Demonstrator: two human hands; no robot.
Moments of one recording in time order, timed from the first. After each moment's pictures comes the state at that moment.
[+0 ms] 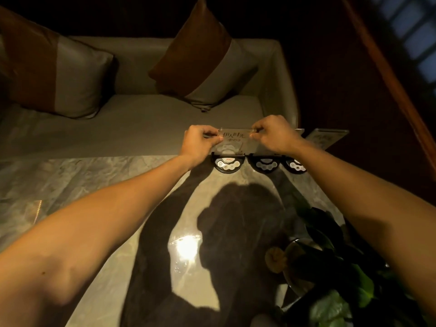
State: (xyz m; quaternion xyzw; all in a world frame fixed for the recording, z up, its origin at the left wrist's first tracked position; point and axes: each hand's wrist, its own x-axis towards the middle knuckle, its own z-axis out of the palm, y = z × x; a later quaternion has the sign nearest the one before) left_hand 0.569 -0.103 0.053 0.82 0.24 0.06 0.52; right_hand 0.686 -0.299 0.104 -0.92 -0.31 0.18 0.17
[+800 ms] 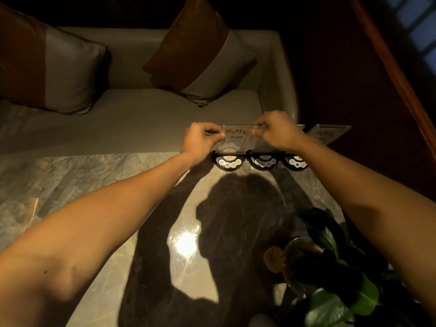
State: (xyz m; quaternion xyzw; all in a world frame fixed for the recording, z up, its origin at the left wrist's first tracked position) left_hand 0.582 -0.111 0.035 0.80 0.23 0.05 0.56; right_hand 0.696 -0.305 0.098 -0.92 -0.30 0.20 0.16
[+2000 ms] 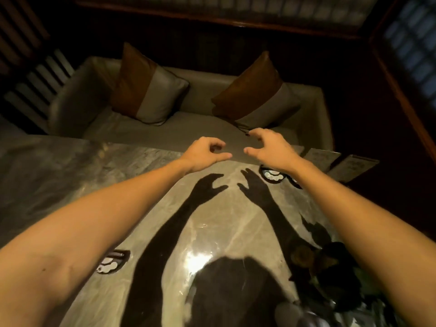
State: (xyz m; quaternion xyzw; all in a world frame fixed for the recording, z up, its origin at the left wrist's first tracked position) left_hand 0.397 -0.024 0.159 0.87 0.21 -0.02 0.45; right_hand 0.538 -0.206 0.183 -0.89 -0.39 0.14 0.21
